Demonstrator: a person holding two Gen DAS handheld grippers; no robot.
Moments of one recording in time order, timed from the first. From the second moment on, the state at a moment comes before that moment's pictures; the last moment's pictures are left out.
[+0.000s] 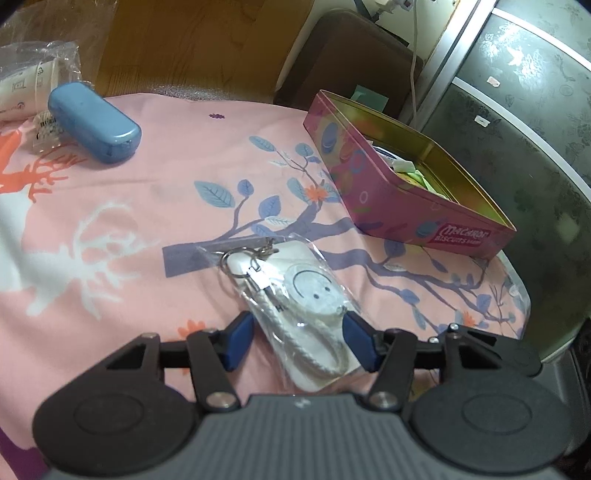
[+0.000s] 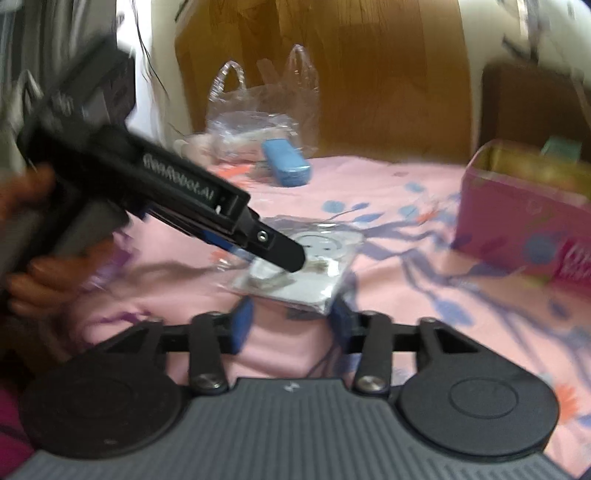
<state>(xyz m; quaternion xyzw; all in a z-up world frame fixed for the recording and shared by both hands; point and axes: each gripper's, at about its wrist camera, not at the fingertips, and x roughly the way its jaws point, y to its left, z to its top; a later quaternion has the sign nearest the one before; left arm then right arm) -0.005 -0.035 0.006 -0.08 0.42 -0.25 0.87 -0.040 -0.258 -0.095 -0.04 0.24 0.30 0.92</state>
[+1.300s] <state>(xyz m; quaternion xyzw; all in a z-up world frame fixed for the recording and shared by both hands) 0.088 -0.227 0.070 0.03 0.29 -0.28 0.91 0.008 -0.389 -0.041 0.12 0.11 0.01 0.99</state>
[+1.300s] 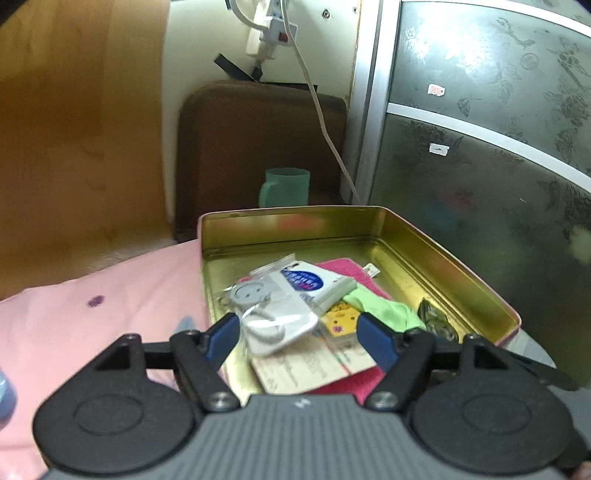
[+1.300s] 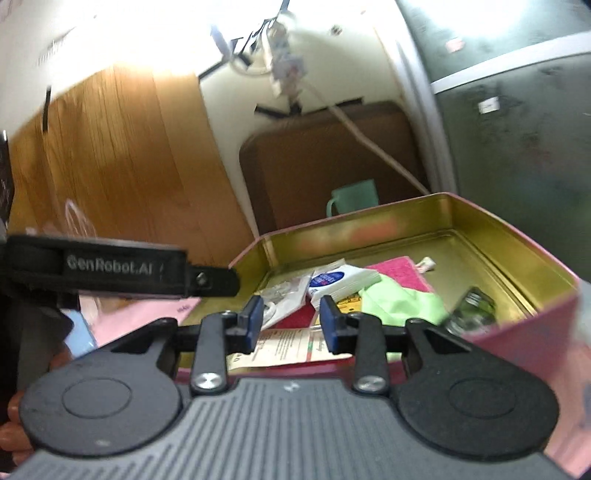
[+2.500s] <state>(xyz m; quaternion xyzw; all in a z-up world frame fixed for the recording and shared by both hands) -0.009 -0.108 0.035 0.09 0.31 -0.15 0.94 -0.038 -0.323 -0.052 0.16 0.18 0.04 0.97</state>
